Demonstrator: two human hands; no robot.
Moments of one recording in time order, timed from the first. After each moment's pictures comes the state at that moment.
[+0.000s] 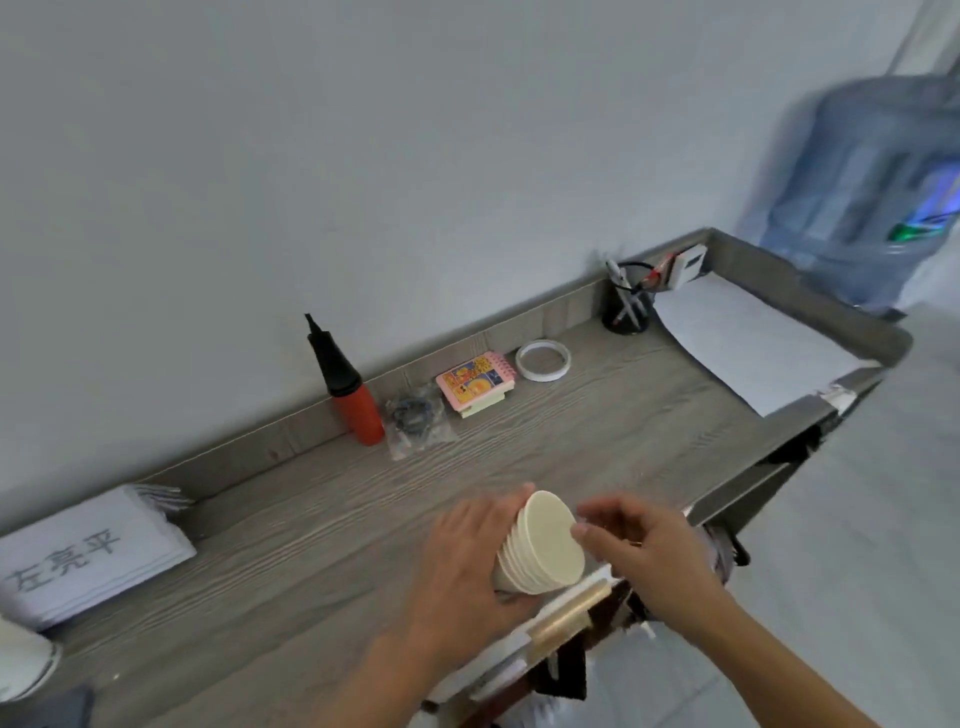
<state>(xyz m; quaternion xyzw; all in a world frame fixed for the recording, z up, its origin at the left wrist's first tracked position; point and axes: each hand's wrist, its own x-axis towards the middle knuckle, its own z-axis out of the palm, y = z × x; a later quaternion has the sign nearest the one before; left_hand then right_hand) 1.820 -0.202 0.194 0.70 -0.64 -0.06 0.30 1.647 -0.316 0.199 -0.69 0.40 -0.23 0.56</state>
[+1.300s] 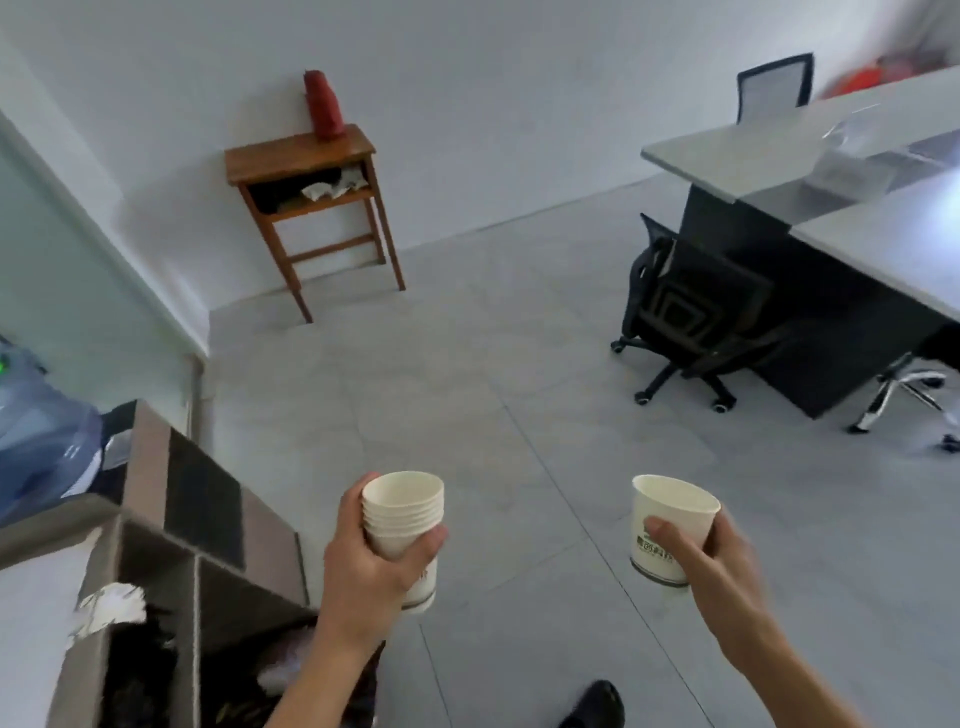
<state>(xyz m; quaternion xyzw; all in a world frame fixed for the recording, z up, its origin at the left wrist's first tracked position) 1.382 -0.454 0.160 0.34 -0.73 -0.54 0.26 1.210 -0.190 0.145 -0.03 0.74 -0.64 0.19</state>
